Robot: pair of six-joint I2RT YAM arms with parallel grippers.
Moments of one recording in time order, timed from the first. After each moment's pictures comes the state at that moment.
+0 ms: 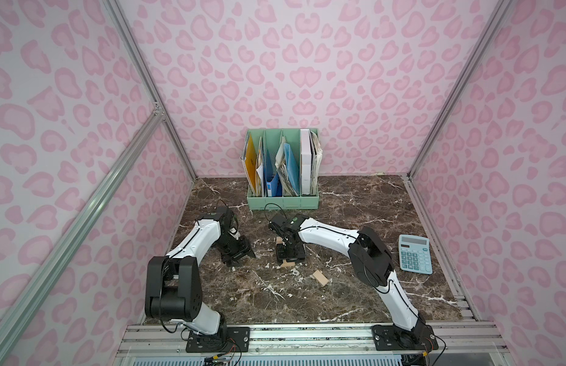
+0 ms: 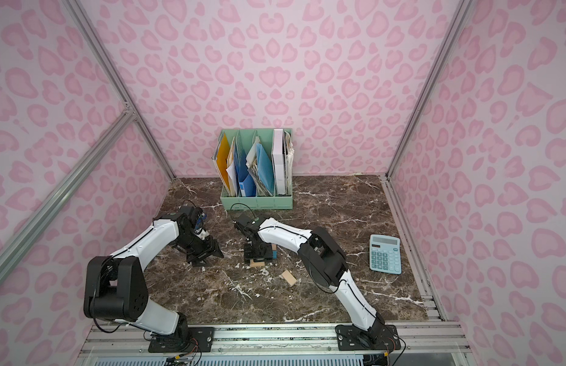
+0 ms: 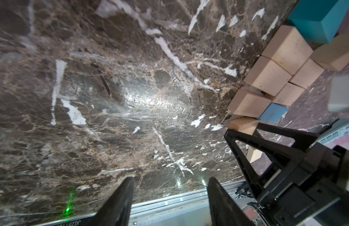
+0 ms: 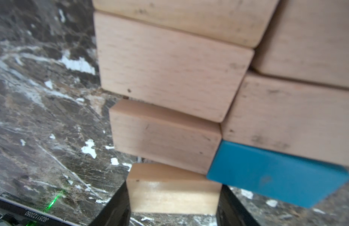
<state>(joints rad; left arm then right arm) -0.03 1.56 1.05 -1.10 0.42 -0.42 0.97 2.28 1.85 -1.02 -0.18 0.74</state>
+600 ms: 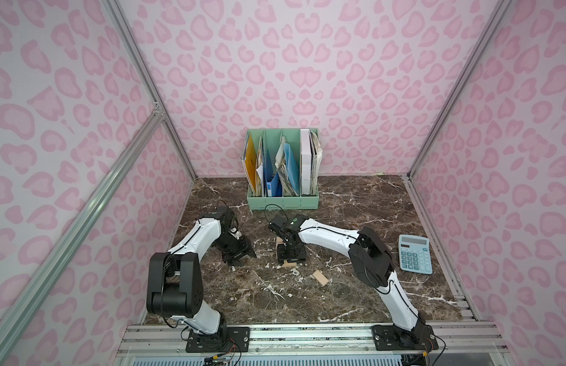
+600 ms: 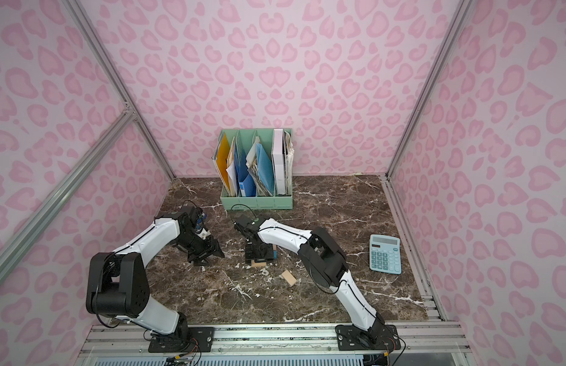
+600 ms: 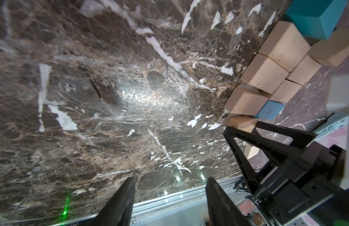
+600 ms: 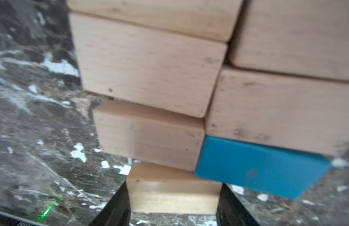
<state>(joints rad) -0.02 1.58 1.06 -1.10 0.45 -0.40 0.97 2.27 1.84 -1.05 -0.13 0.78</state>
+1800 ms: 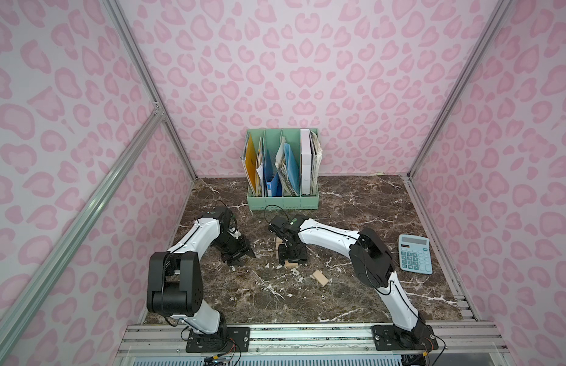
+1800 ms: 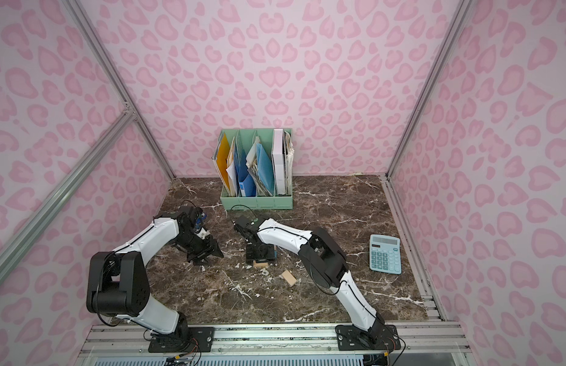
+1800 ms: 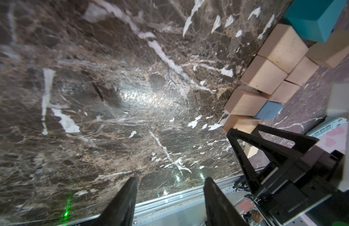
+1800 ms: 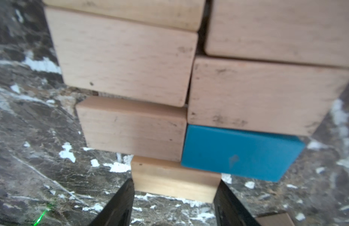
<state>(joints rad) -0.01 1.59 1.06 -1.10 0.46 -0.38 0.98 2.26 1.85 -1.07 -0.11 0.80</state>
